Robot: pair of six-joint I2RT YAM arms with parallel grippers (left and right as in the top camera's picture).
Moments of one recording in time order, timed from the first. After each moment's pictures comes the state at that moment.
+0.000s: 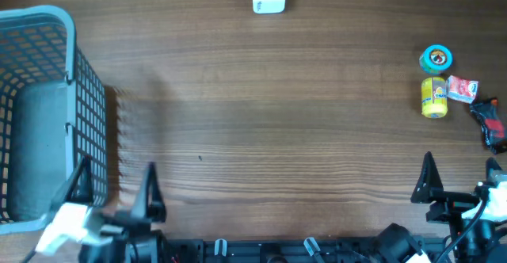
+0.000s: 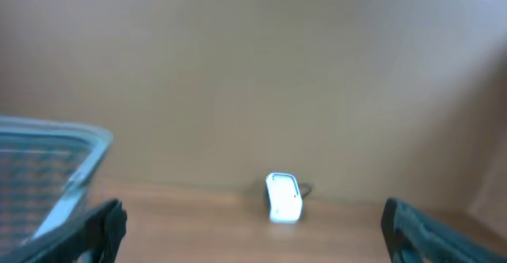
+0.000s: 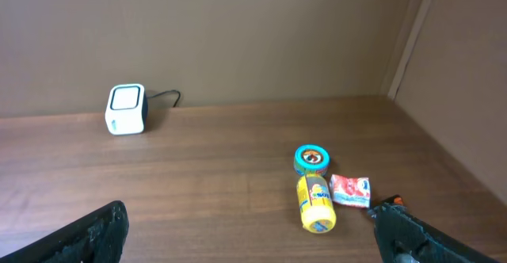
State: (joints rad) left arm 0.10 0.02 0.75 -0.52 0.25 -0.20; right arm 0.65 0.19 0.94 -1.01 0.74 0.18
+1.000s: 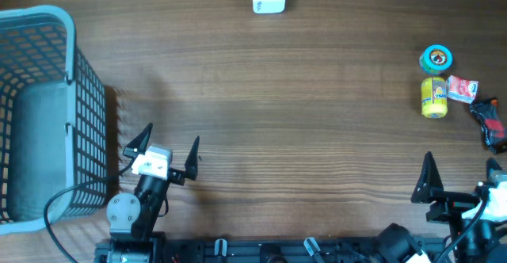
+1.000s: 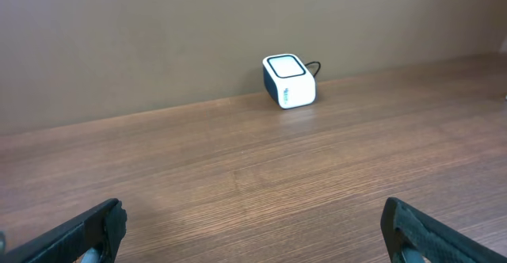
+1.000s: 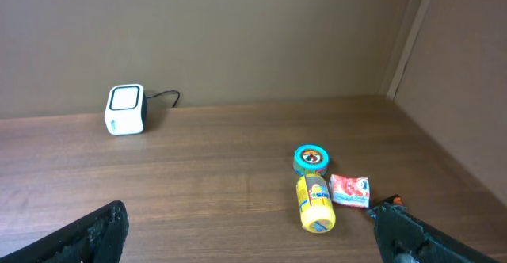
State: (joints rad) left arm -0.04 0.01 0.01 -0.05 0.23 0.07; right arm 0.65 0.19 0.94 -1.01 0.75 0.18
